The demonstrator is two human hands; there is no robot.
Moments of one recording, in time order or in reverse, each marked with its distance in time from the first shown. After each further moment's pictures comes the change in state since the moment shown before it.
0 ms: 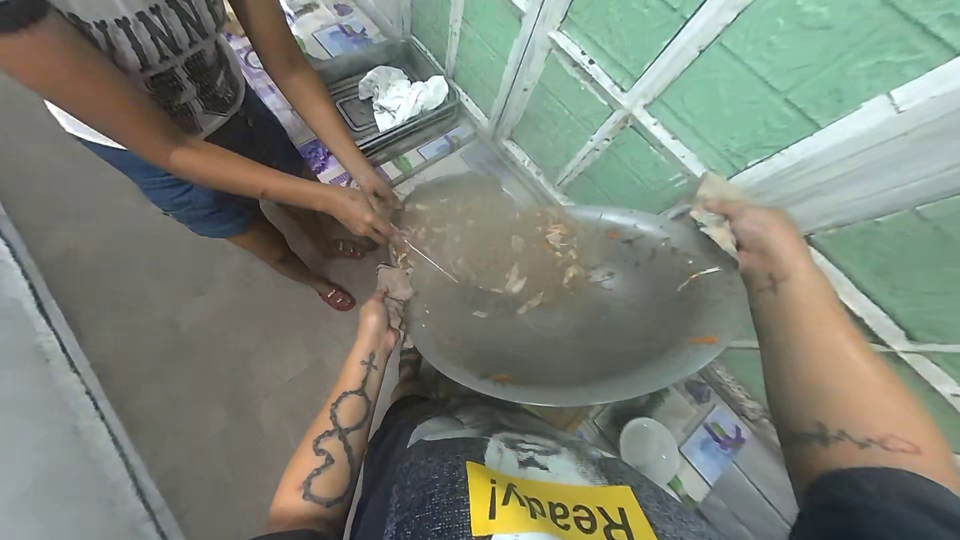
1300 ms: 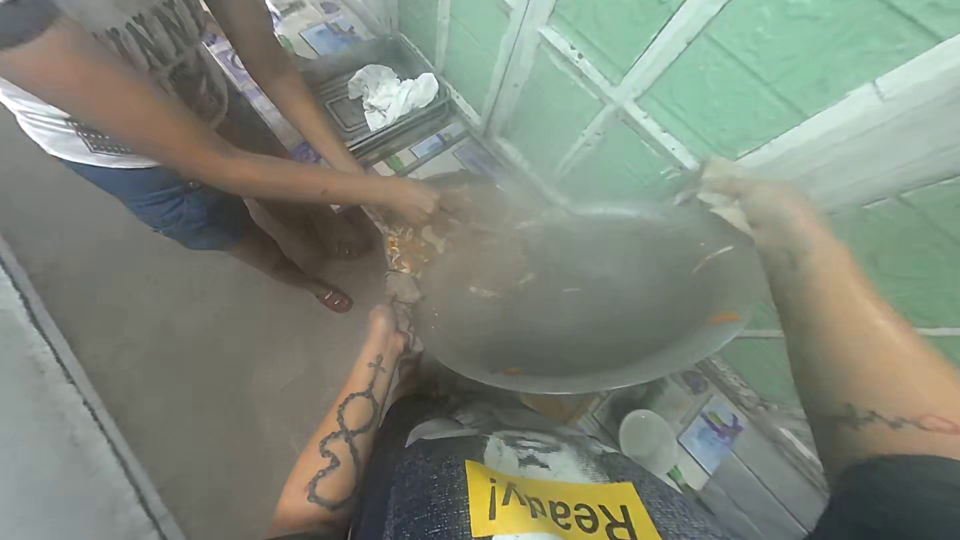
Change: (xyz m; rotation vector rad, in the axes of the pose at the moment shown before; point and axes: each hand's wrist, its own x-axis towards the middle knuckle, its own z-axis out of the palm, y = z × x) left_hand -0.012 -0.009 0.011 0.019 -0.015 -0.064; right_hand 0.011 -0.013 -0.017 -0.055 -0.130 -0.103
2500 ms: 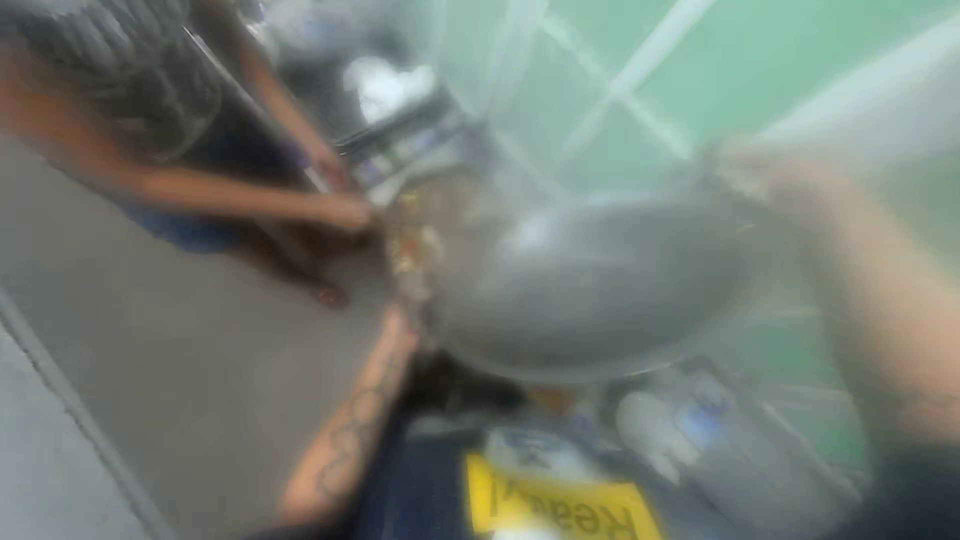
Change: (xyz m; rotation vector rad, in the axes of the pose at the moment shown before) left_hand 0.000 -0.013 -0.014 -0.029 -0.136 -0.081; right_hand -0.024 -0.024 -0.018 -0.122 -0.003 -0.068
